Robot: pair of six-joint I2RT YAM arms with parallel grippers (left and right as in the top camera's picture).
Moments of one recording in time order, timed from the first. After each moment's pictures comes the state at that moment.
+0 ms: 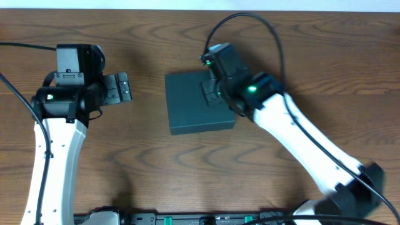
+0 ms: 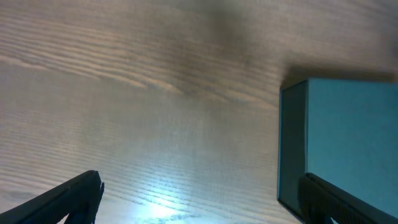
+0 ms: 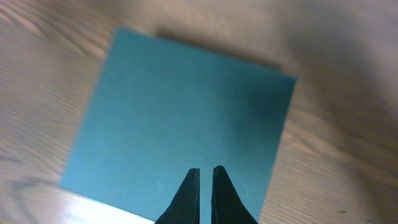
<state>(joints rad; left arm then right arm) 0.00 1.33 1.32 -0.99 -0.01 -0.16 0.63 1.69 1.48 -0.80 0.09 0.23</state>
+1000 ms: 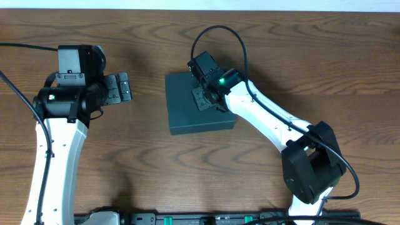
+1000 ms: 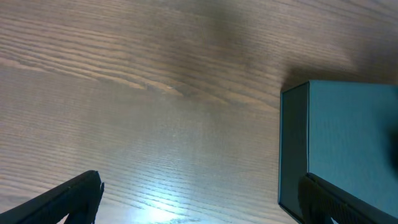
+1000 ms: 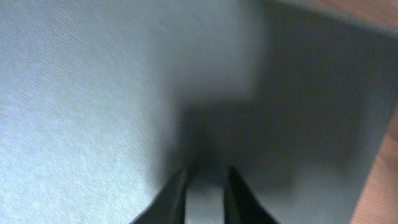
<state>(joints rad) 0.00 1.33 1.31 -0.97 -0.01 -0.16 0.63 1.94 1.50 -0.75 0.09 0.25</state>
